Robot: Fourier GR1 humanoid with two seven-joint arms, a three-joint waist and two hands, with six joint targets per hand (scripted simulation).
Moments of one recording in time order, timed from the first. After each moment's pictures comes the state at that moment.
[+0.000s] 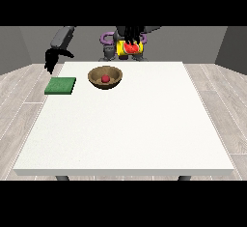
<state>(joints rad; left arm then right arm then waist) -0.82 0.06 -0.51 -1.11 -1.38 0.16 0.30 -0.45 -0.43 -0.36 -0.58 -0.22 0.33 -0.43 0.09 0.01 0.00</state>
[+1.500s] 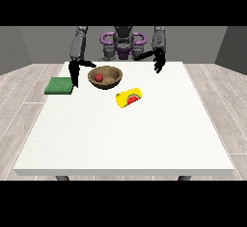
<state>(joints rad) -0.58 0.03 0.11 -1.04 -0.32 0.19 -0.27 -0.46 -0.16 -0.22 -0.73 -0.18 0.18 -0.34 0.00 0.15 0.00</state>
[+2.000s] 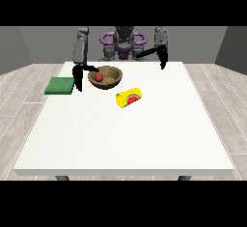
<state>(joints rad) -0.61 0.01 0.04 -1.15 -0.31 0.16 -0.21 -0.43 -0.17 -0.27 -0.66 -0.21 0.19 -0.50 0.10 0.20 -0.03</state>
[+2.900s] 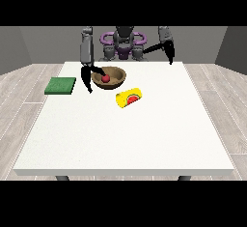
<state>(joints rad) -0.58 0.07 0.05 -1.18 -0.27 0.09 -0.18 -0.50 -0.09 -0.25 -0.61 -0.22 0.05 -0.41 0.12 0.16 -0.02</state>
